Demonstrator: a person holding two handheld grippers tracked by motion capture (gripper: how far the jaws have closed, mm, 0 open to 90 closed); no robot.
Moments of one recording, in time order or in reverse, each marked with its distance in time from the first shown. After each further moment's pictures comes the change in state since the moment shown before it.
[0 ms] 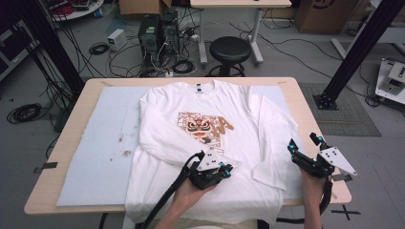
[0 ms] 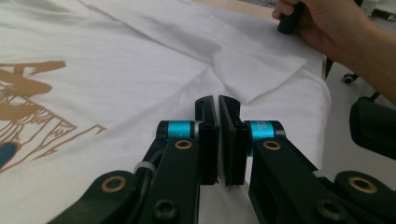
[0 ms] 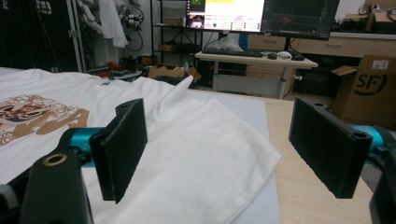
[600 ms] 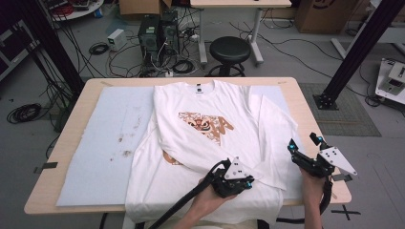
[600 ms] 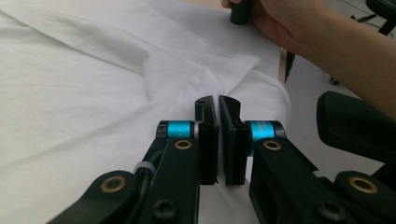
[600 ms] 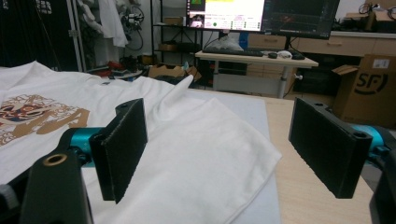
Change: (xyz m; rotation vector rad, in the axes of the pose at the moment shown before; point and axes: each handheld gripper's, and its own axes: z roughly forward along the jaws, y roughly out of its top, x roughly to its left) left arm -0.039 0.010 0.046 0.073 -0.108 0.077; right arm 0.000 0.000 0.000 0.006 0.001 0.003
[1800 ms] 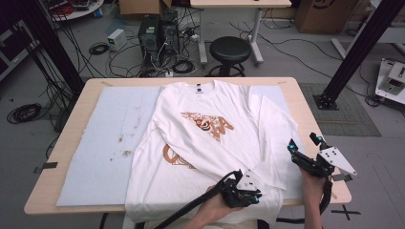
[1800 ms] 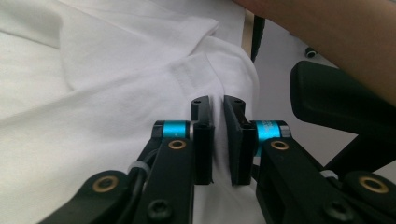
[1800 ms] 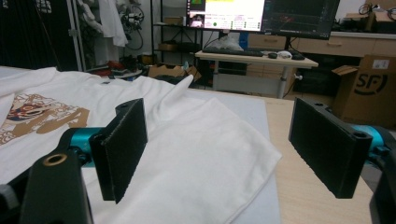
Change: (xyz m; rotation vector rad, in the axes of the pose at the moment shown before) left arm -0.015 -0.010 0.026 0.083 -0.115 0.025; right arm 0.000 0.000 0.000 0.000 0.000 -0.004
